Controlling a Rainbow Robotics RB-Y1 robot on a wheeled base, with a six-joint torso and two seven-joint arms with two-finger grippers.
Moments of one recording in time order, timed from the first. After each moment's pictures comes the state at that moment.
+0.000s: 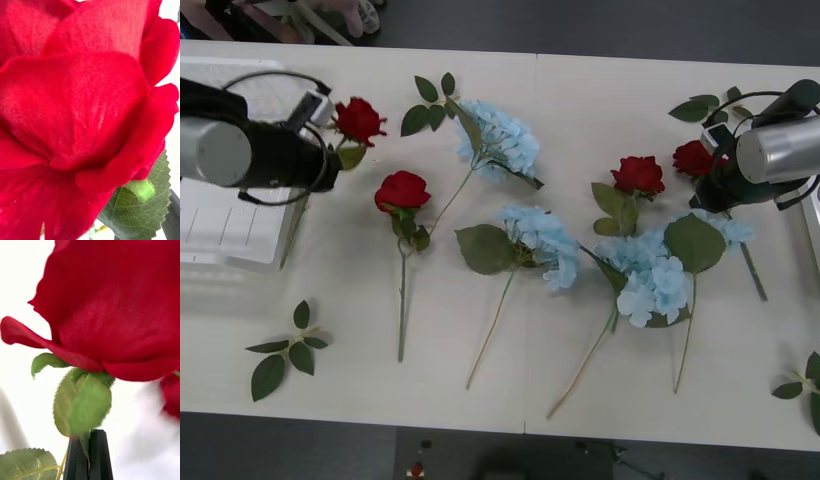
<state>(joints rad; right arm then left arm) -0.92 -0.69 0.64 -0.68 -0.84 0.87 1.74 -0.79 0.96 -0.72 -1.22 1.24 0.67 -1.84</state>
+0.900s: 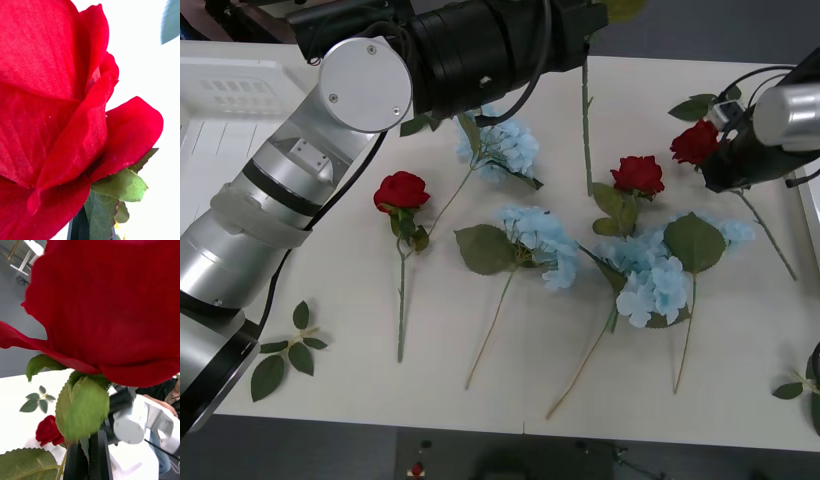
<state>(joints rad) -0.99 -0.72 0.55 -0.67 -0.91 1.01 1.74 -0.84 0.39 -0.43 -1.58 1.42 0.50 -1.70</state>
